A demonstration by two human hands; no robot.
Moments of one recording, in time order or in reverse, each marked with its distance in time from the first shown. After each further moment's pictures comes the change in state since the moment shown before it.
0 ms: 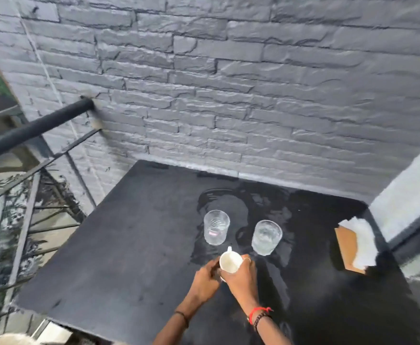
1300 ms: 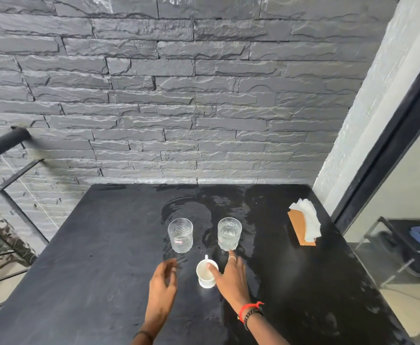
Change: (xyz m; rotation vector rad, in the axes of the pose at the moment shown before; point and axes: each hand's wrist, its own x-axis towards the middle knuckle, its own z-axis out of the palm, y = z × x) left_hand -0.018 0.010 -0.013 -0.041 0.386 0.160; right_hand -0.014 0.017 -0.057 -0.100 0.042 0.032
